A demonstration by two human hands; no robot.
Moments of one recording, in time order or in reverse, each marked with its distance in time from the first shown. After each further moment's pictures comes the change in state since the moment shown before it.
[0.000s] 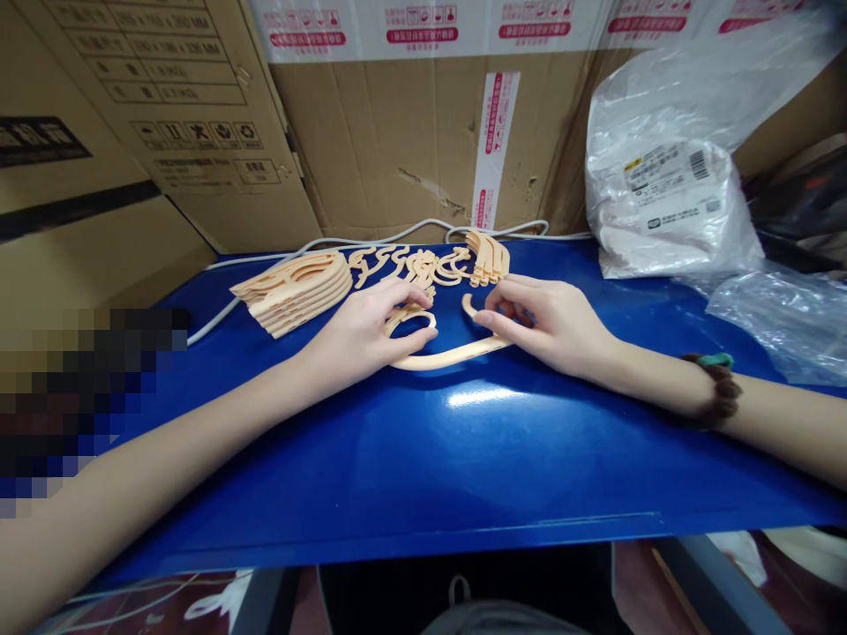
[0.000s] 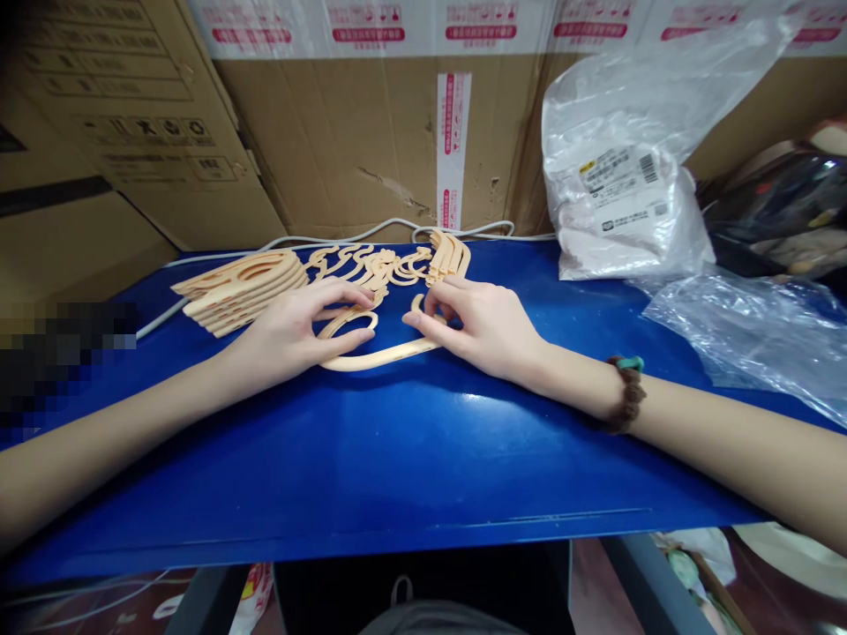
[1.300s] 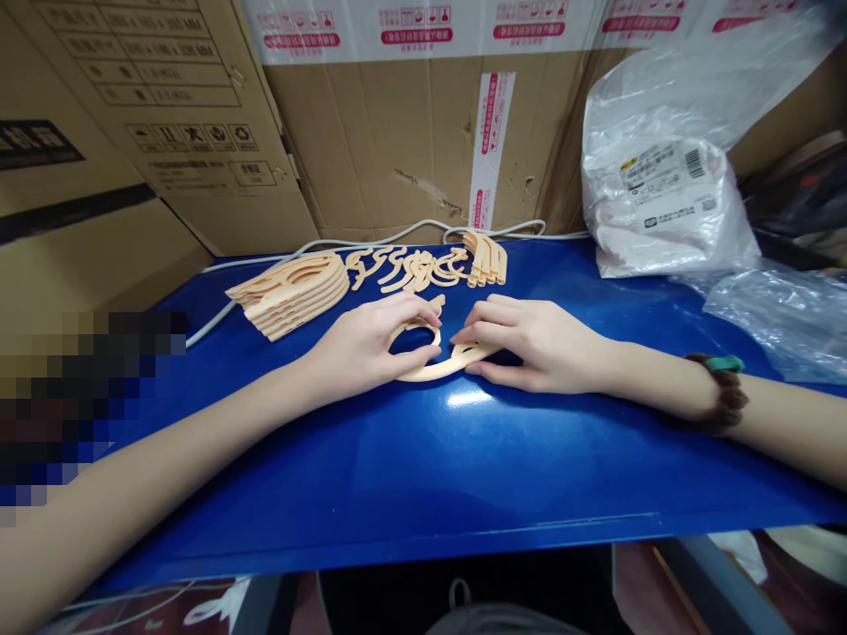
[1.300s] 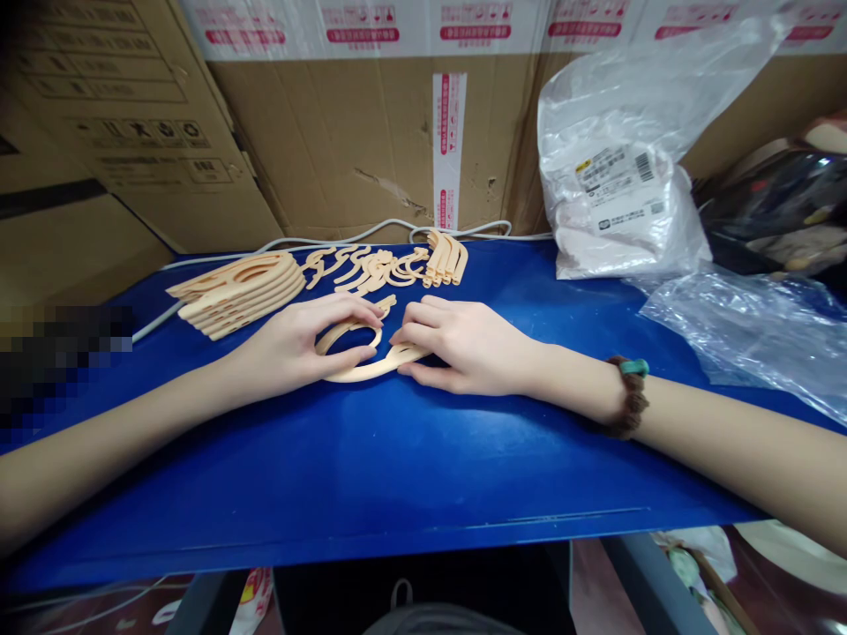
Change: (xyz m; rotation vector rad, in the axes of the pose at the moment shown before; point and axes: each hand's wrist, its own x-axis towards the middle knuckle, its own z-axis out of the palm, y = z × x) left_hand -0.003 0.004 0.002 -0.005 -0.105 0.087; right_hand -0.002 0.002 0.000 -0.096 -0.205 -0.489
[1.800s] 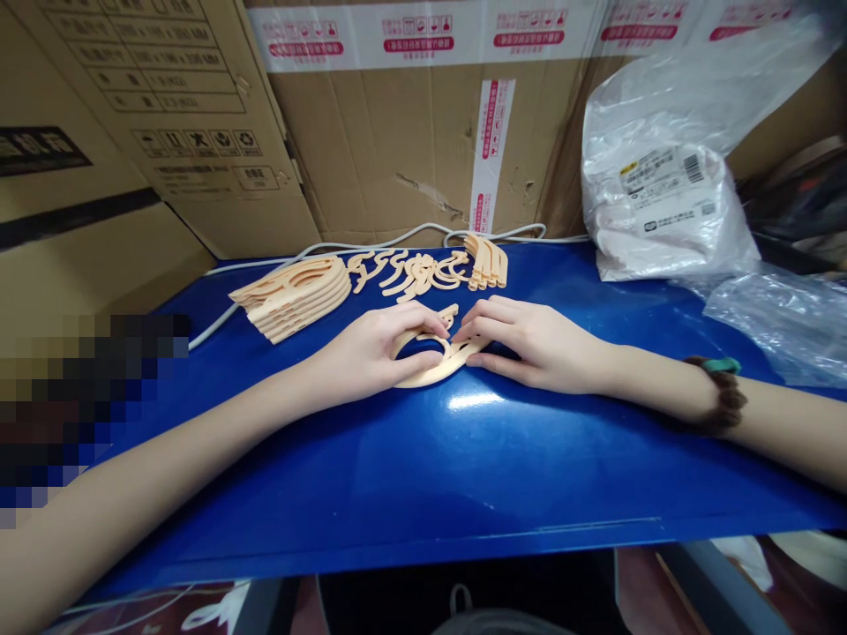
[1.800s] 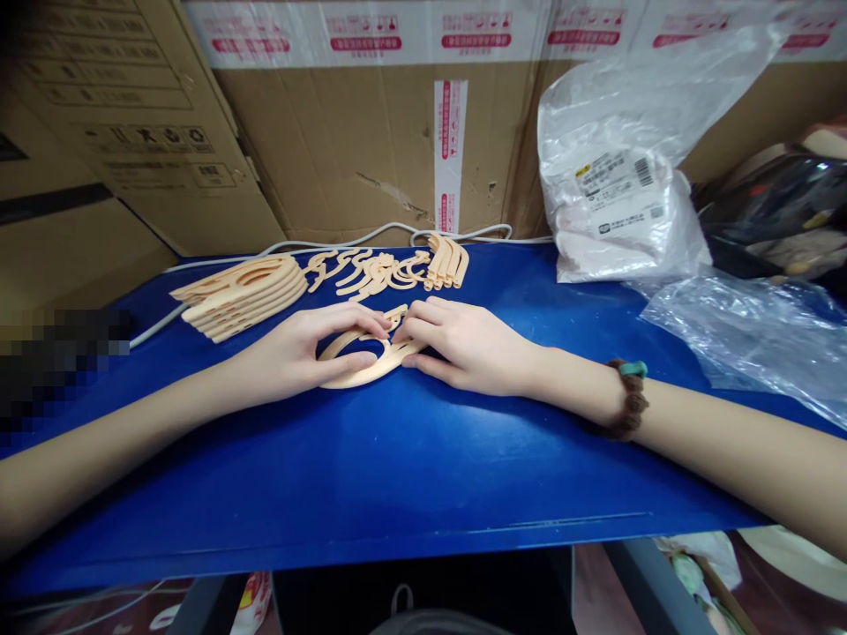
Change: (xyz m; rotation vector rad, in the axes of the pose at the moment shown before) left_hand 0.001 0.006 -0.004 -0.158 -0.076 -0.009; right_hand 0.003 0.002 0.002 0.049 0.014 0.032
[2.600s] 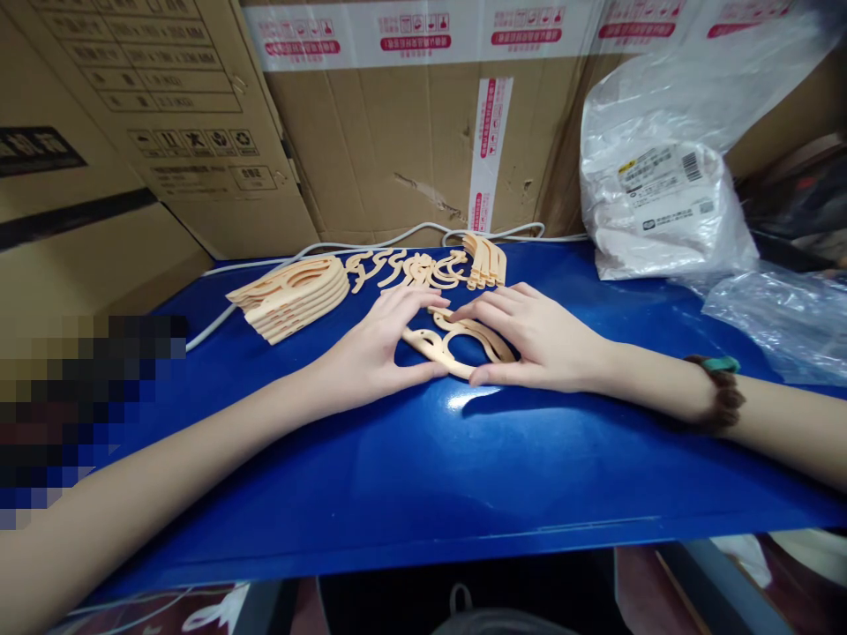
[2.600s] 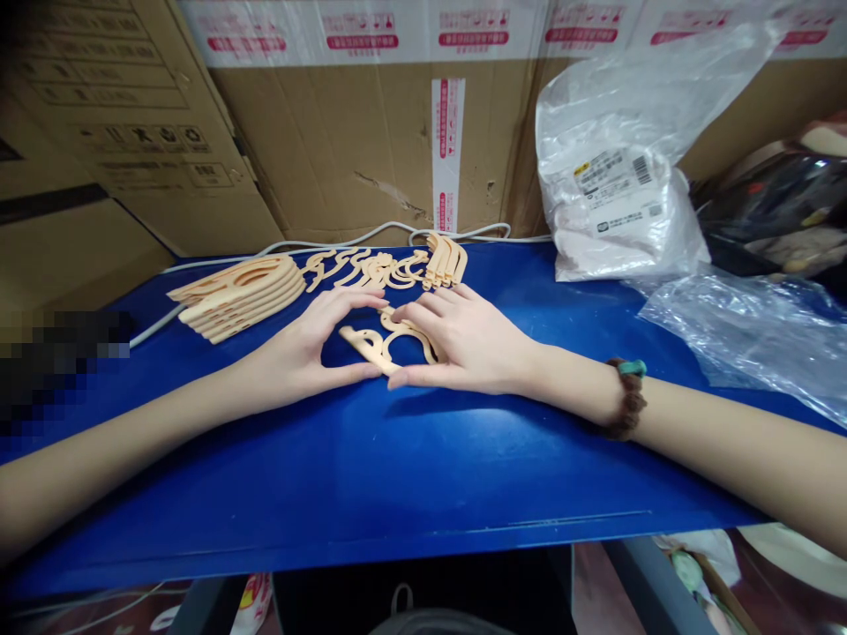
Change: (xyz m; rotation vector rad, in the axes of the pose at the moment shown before) left_hand -0.002 -0.005 0.008 0.151 0.090 0.039; right_hand 0.000 -0.002 -0.001 -0.106 0.033 0.140
